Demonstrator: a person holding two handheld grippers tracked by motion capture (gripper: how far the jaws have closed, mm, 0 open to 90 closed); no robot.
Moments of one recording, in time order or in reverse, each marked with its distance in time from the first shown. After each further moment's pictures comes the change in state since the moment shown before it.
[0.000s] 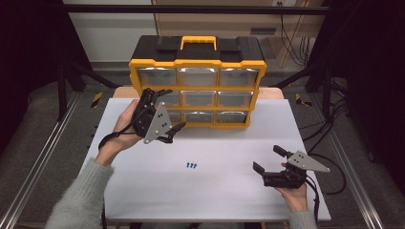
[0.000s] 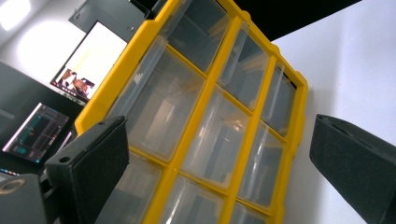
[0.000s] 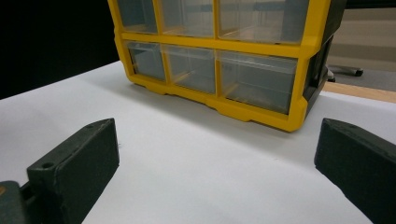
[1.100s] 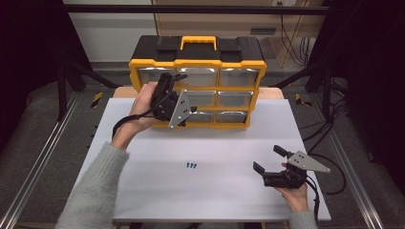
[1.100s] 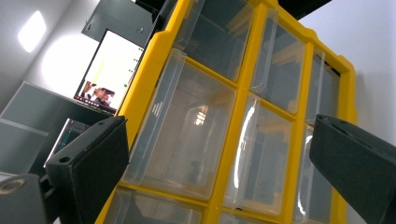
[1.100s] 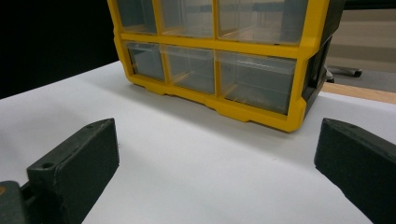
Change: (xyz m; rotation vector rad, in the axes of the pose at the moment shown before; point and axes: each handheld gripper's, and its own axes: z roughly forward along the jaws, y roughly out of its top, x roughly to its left) left arm 0.017 0.016 0.049 0.063 0.054 0.166; right arm 0.000 0.000 -0.001 -0.001 -0.007 -0.008
